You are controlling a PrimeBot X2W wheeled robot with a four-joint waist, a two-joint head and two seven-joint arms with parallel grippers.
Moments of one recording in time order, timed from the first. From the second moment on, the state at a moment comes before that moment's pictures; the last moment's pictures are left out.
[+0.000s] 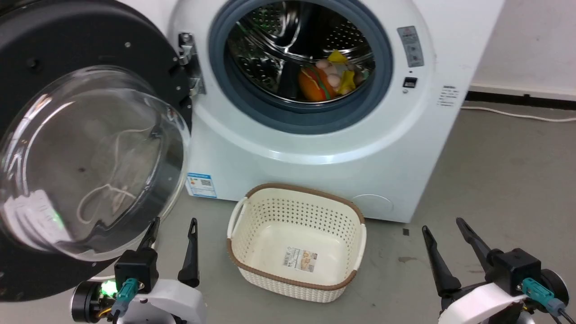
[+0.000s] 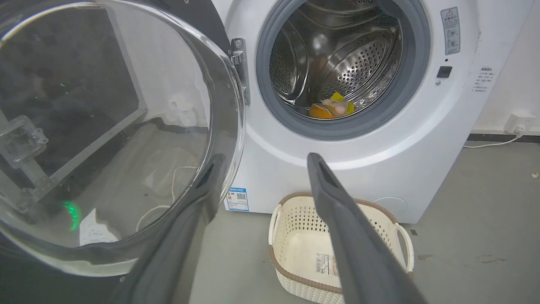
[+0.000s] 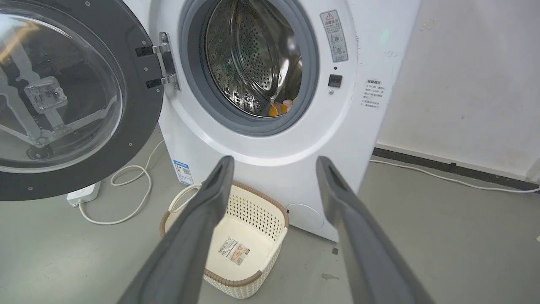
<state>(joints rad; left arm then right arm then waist) -0.01 0.05 0.00 0.02 -0.02 -0.02 -0.05 0.01 -0.05 0.01 0.00 0.06 0.13 -0.05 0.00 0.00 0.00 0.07</state>
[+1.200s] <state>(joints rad) 0.01 0.06 0.05 -0.04 -0.05 -0.06 -0.12 0.02 -0.05 0.13 0.04 0.10 0.13 -0.12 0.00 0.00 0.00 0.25</state>
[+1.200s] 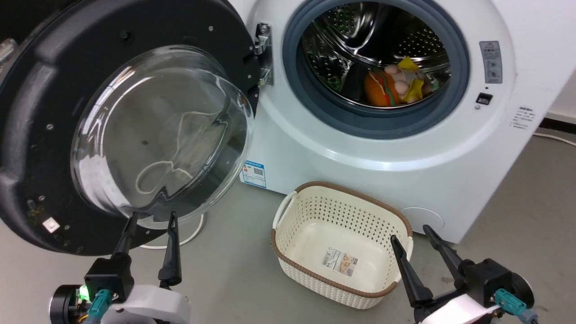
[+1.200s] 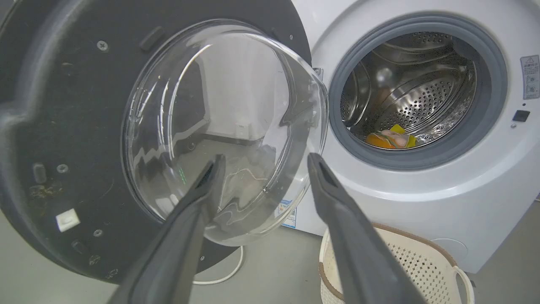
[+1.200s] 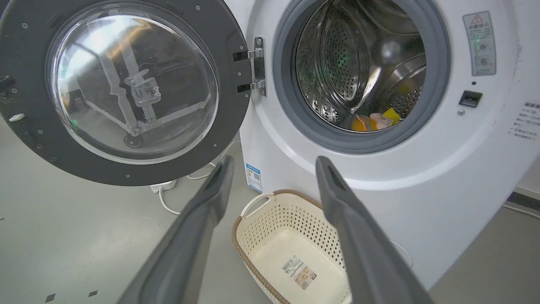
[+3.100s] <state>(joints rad) -0.79 0.71 0.39 0.93 -1.42 -0.11 0.60 -0.03 -0.05 0.25 0.07 0.13 0.13 -0.24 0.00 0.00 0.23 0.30</state>
